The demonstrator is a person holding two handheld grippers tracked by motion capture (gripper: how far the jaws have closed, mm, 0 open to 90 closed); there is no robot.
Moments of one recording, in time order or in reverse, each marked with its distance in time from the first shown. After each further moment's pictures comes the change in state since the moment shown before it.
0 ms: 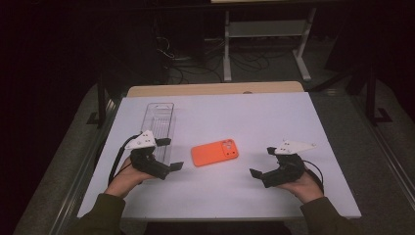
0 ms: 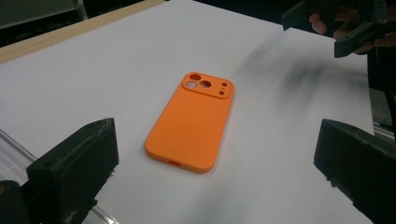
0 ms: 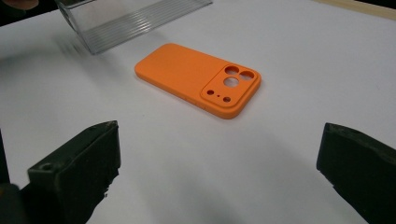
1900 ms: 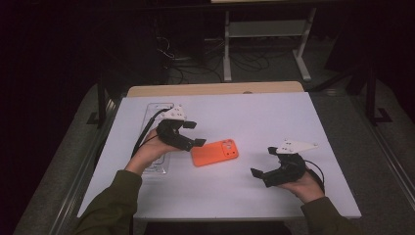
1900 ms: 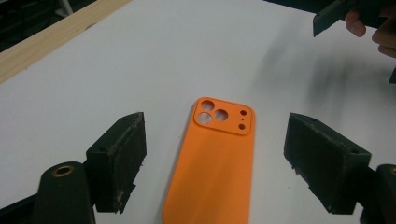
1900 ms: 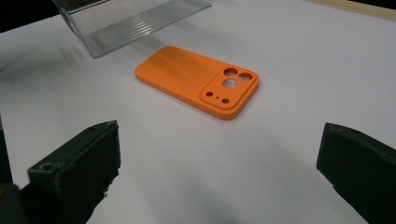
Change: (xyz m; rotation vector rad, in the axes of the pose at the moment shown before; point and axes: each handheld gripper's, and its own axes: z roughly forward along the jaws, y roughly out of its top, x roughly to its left) left arm 0.024 0.066 0.069 0.151 -0.044 0.060; right arm -0.002 0.000 -0.002 -0.012 0.003 0.011
